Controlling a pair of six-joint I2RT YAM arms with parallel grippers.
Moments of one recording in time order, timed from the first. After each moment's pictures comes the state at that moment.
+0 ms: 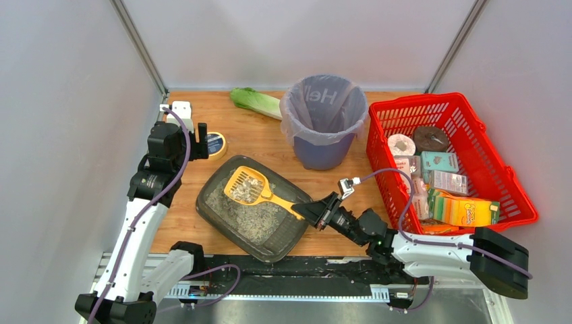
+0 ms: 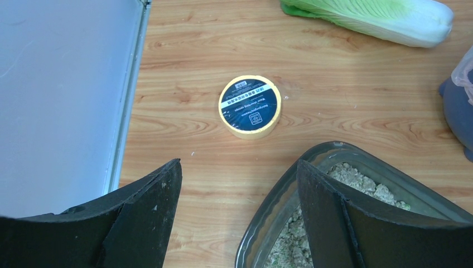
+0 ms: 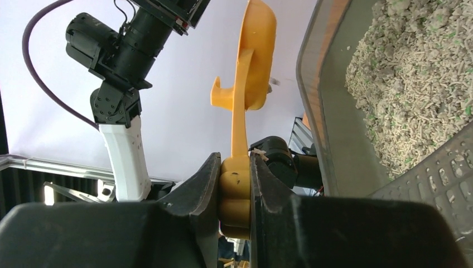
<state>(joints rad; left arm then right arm) -0.18 0.88 1.05 -0.56 -0.23 0.01 1.16 0.96 0.15 0.95 0.18 1.42</state>
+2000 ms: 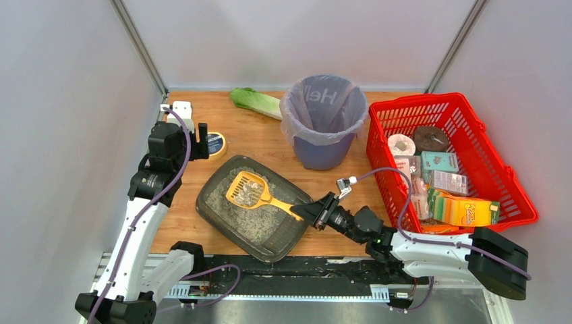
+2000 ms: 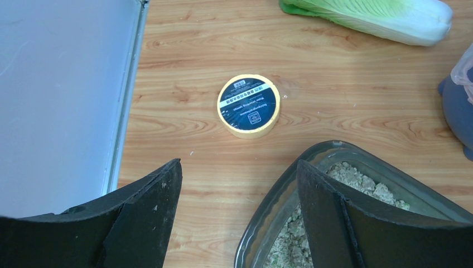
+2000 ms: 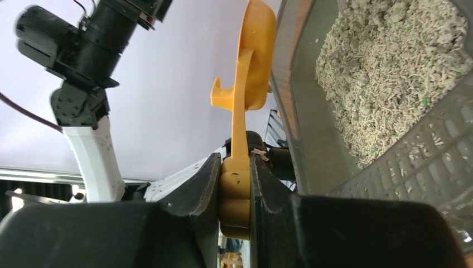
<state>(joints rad) -0.18 0.89 1.05 -0.56 -0.23 0.01 1.14 0.96 0.15 0.87 0.15 1.42</state>
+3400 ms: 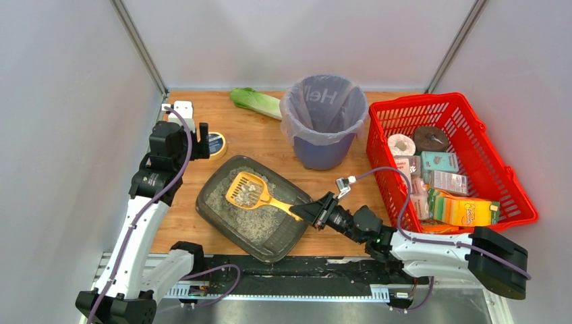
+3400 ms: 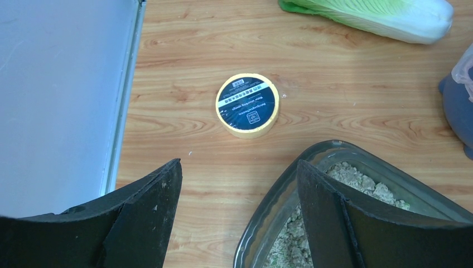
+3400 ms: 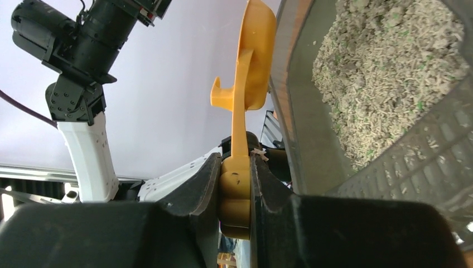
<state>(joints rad) -0.18 0.90 1.04 -0.55 -0.23 0.01 1.15 0.96 0.15 0.85 0.15 1.38</state>
